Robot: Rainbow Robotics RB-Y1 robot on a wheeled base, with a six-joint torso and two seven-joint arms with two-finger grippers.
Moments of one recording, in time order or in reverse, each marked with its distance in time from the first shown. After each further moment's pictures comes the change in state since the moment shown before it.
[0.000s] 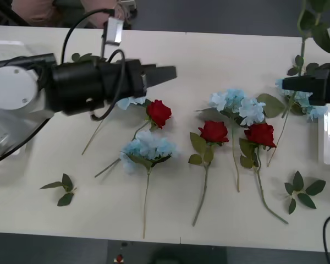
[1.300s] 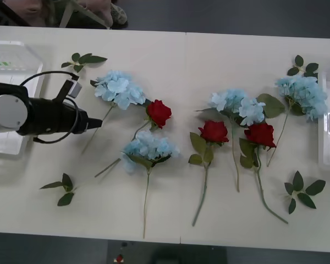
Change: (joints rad) right arm 0.169 -0.336 0.141 0.566 0.601 -0.462 -0.370; left arm -0.038 0.048 -0.047 0.510 -0.531 0.148 0.000
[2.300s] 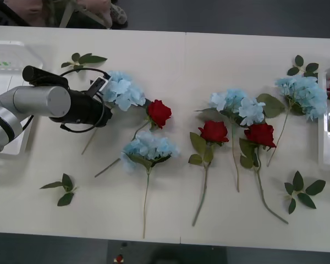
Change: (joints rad) right arm -0.127 0.187 -0.203 -0.227 -0.114 0.368 0.029; left arm -0.293 -0.139 -0.293 0.310 -0.100 -0.070 0.000
